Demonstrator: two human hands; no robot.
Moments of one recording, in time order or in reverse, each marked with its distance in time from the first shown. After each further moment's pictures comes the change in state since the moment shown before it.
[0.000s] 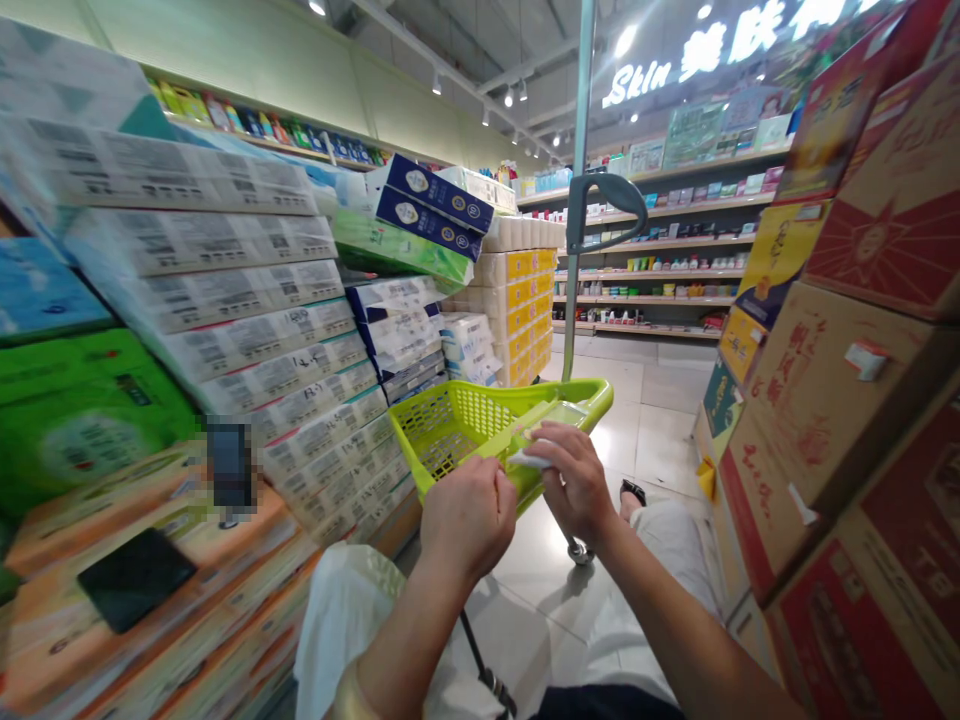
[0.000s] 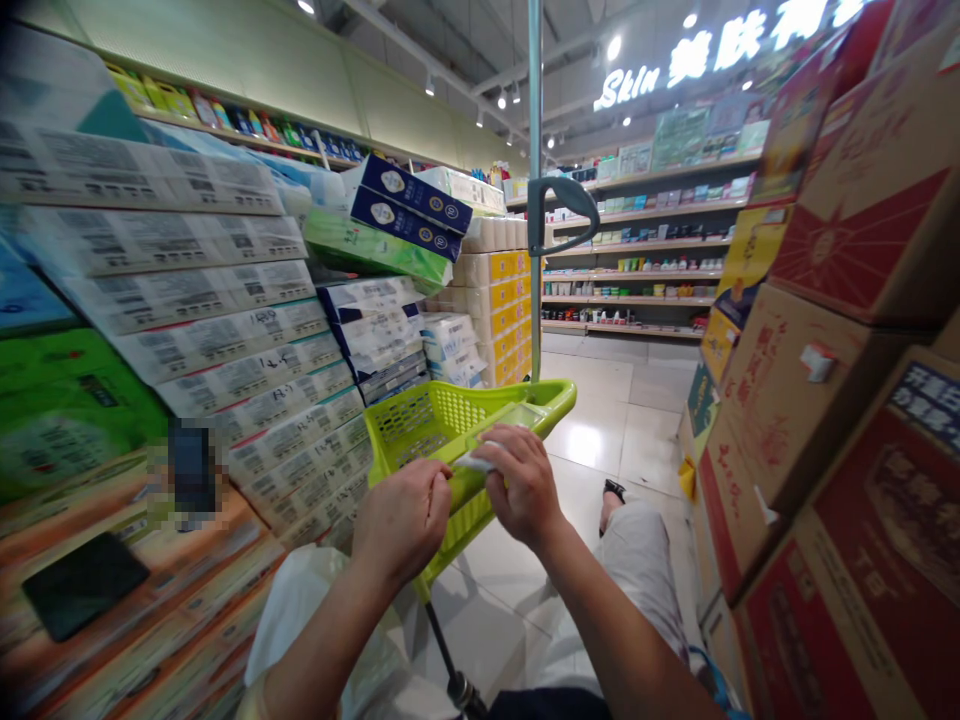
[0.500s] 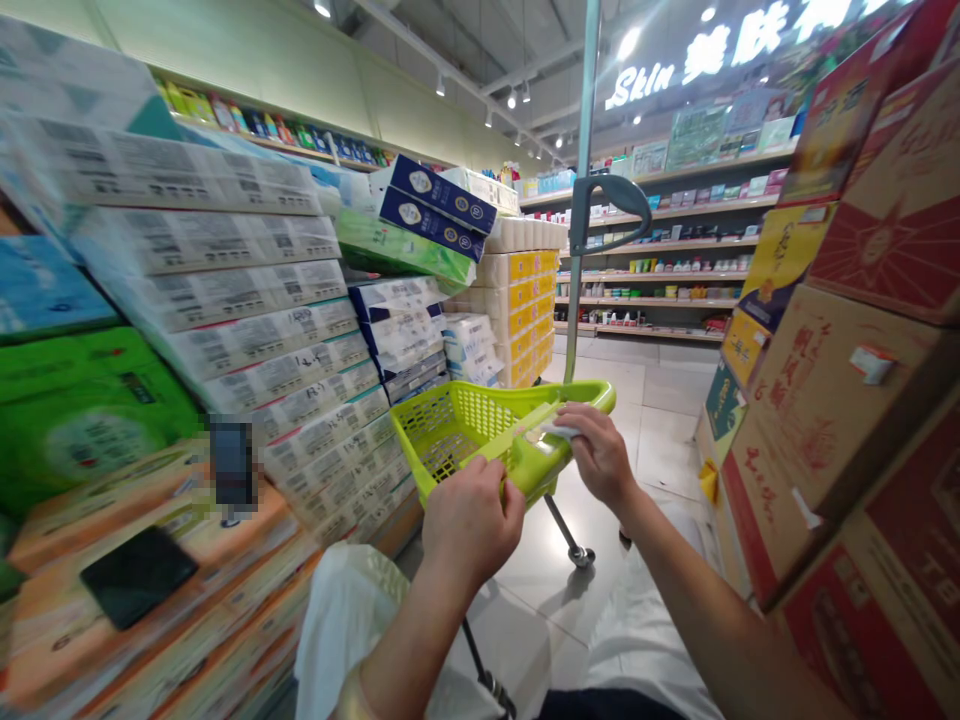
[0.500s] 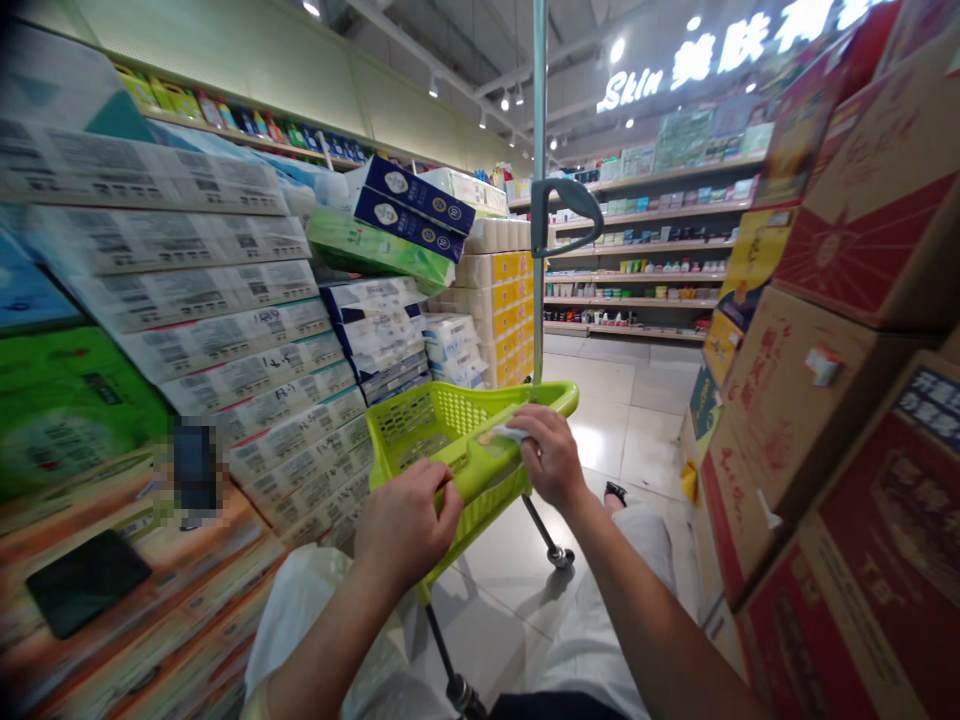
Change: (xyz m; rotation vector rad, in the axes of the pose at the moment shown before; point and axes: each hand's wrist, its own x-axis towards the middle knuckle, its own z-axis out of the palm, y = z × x) left_hand -0.003 0.000 0.006 0.066 0.023 0.007; right_hand 0.011 0.045 -0.016 0.029 0.046 0.087
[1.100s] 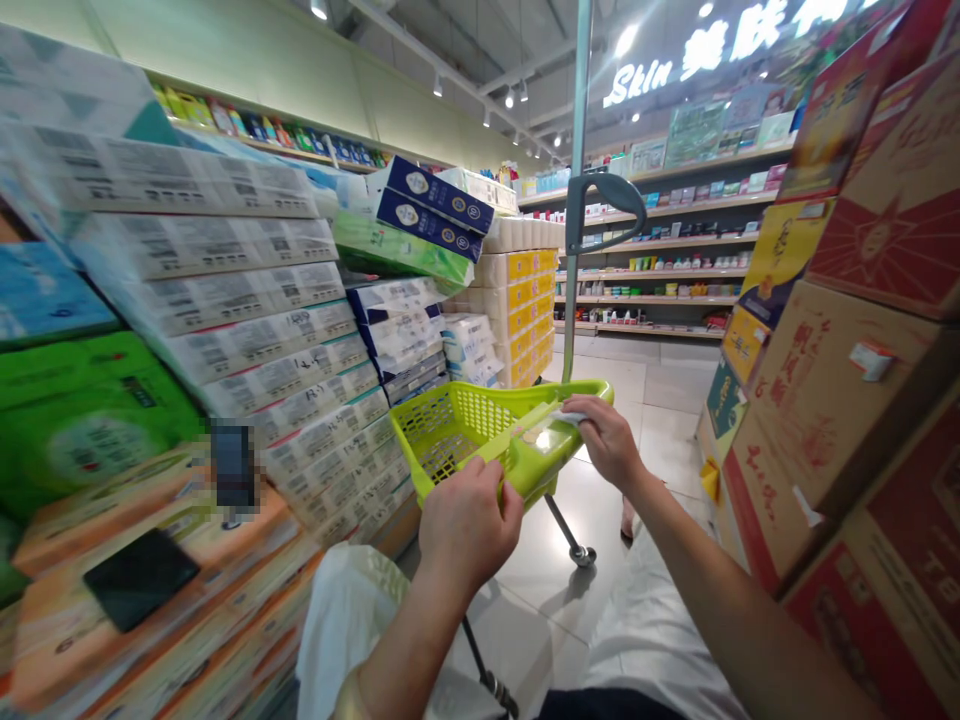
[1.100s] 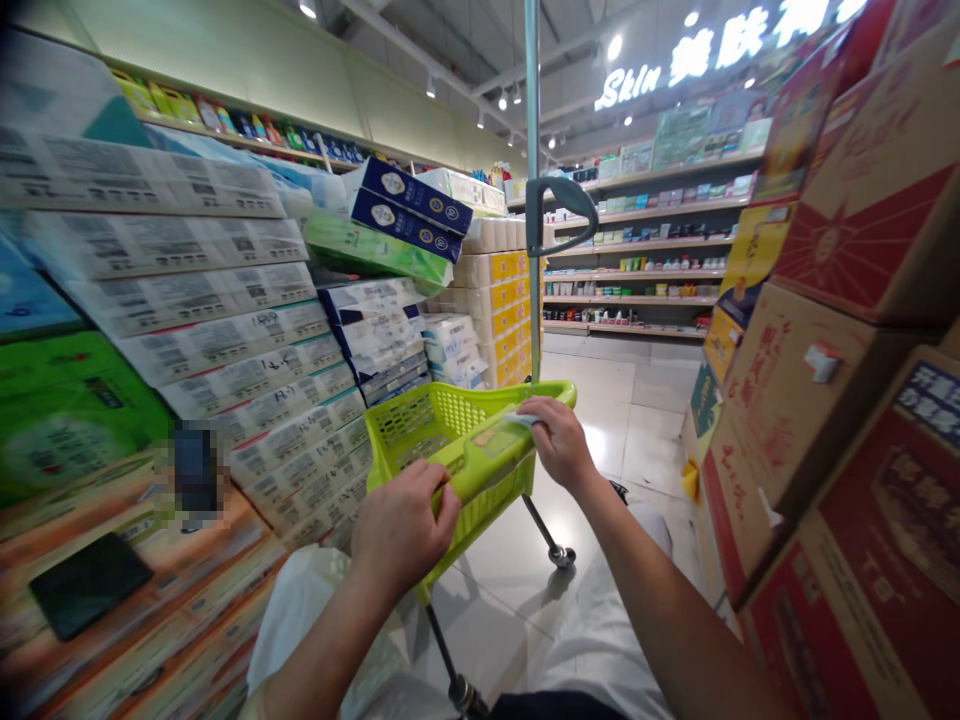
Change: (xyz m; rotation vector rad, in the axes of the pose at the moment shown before) left_hand -0.002 0.000 0.001 0.043 0.027 0.017; right_hand 0.010 0.019 -0.009 0.030 -0.063 0.105
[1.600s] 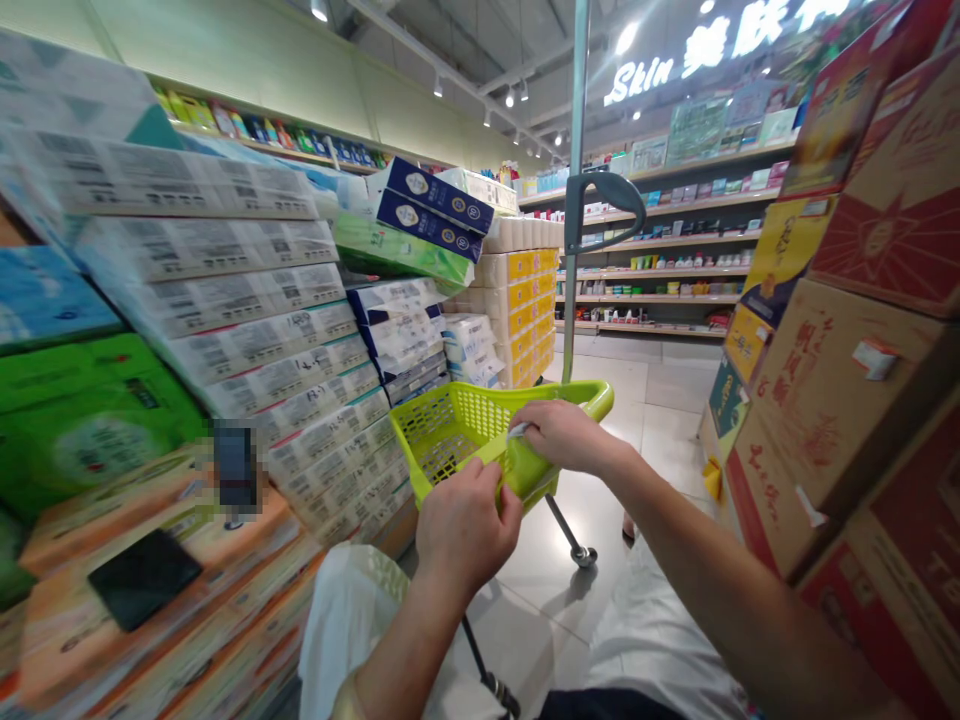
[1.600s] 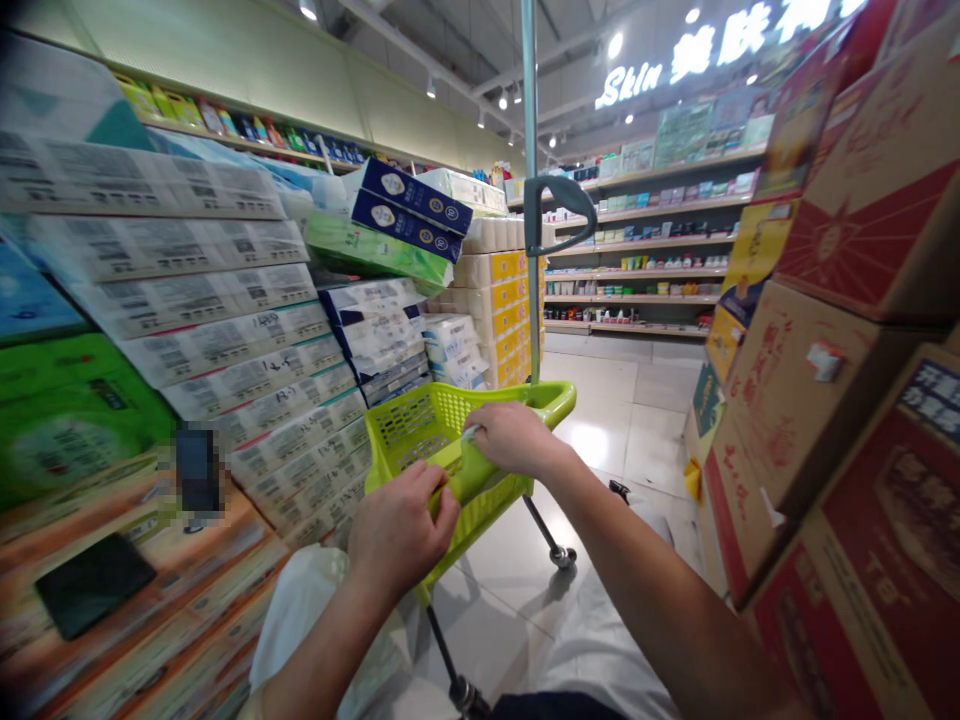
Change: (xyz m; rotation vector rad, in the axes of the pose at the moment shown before) left_hand -0.001 -0.001 0.000 0.026 -0.008 0.000; right_hand 0.047 -0.062 0.020 -0.294 -0.543 -0.002
